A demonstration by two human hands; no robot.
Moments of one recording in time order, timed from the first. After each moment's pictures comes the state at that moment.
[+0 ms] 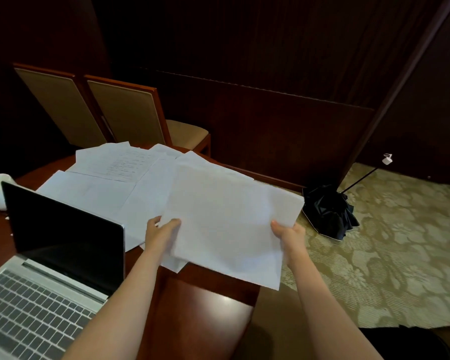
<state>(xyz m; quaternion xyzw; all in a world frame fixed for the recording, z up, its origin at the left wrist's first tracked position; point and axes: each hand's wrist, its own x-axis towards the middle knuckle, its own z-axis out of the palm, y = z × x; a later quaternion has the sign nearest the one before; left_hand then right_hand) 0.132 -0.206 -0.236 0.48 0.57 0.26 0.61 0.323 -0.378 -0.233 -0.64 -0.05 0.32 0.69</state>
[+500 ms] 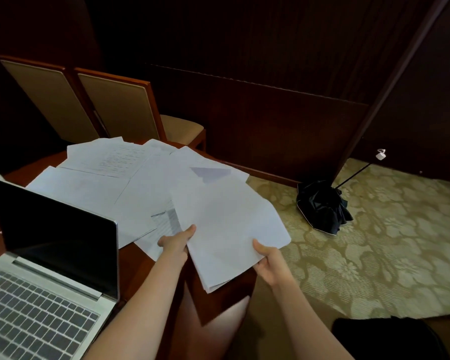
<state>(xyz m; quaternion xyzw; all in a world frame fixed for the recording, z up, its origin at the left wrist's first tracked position) 0.165 -0.219 -0.284 0.23 0.56 0.28 0.75 0.286 -0.388 -0.269 -0.45 0.06 0.48 0.75</state>
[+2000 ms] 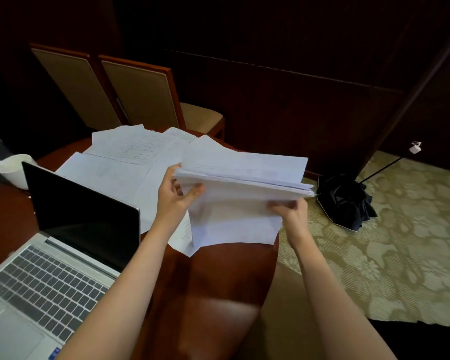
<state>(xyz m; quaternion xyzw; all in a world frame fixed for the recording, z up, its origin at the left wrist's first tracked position) 0.127 -0.214 -0.183 0.62 0.31 0.41 0.59 0.306 -0.349 -0.217 -0.65 -0.22 0.25 0.68</state>
